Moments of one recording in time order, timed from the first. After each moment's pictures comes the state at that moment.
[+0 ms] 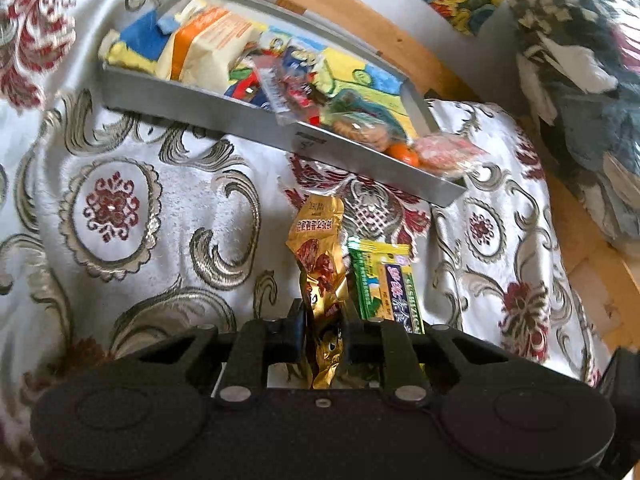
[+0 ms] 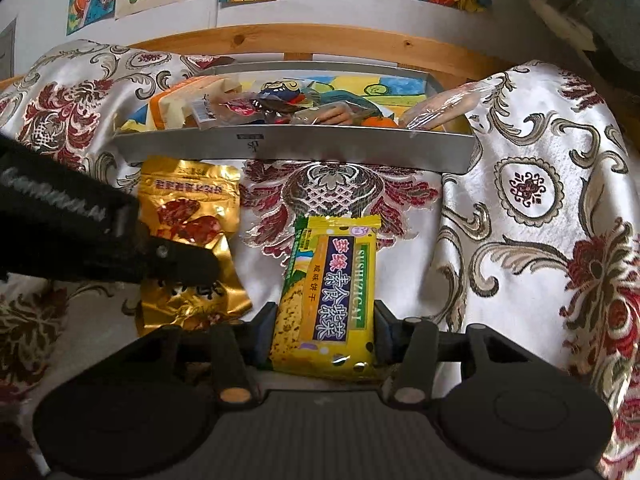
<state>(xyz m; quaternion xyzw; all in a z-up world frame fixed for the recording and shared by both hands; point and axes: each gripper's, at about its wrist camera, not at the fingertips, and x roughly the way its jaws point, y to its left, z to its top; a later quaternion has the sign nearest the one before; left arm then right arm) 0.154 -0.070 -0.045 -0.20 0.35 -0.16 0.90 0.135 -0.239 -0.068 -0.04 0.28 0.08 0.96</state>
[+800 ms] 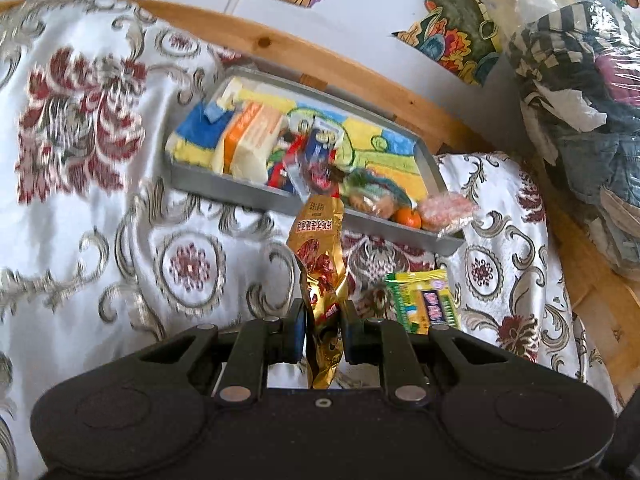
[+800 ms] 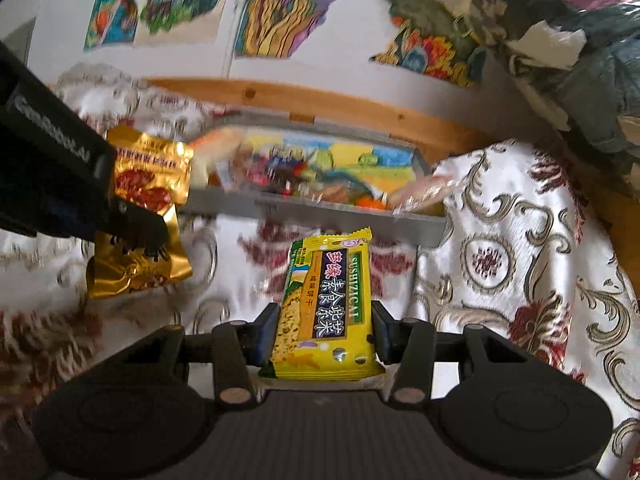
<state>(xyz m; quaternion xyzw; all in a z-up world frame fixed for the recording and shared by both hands) 0.109 -0.052 0.021 -0.18 0.31 -0.09 0.93 0.092 -0.224 -0.025 -0.08 0.20 0.06 0.97</state>
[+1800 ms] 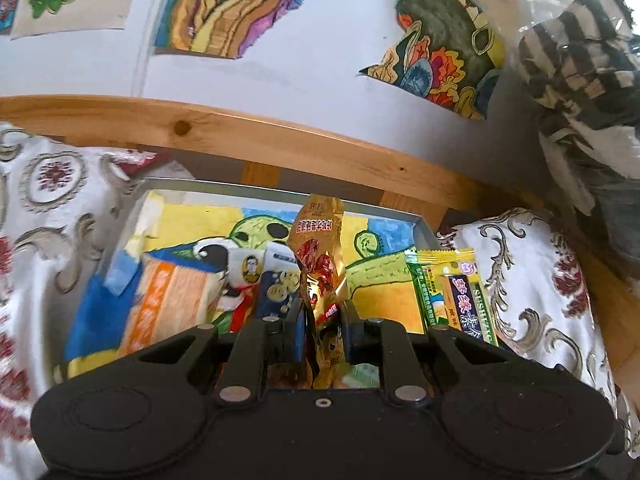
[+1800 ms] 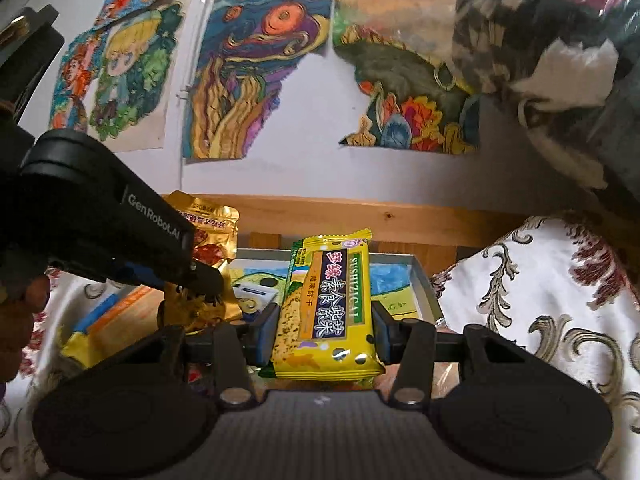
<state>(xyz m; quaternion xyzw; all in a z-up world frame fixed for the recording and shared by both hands) 0.299 -0.080 0.073 -0.11 0.26 -0.11 0.95 0.241 -0.249 0.018 0.00 0.09 0.07 0.99</state>
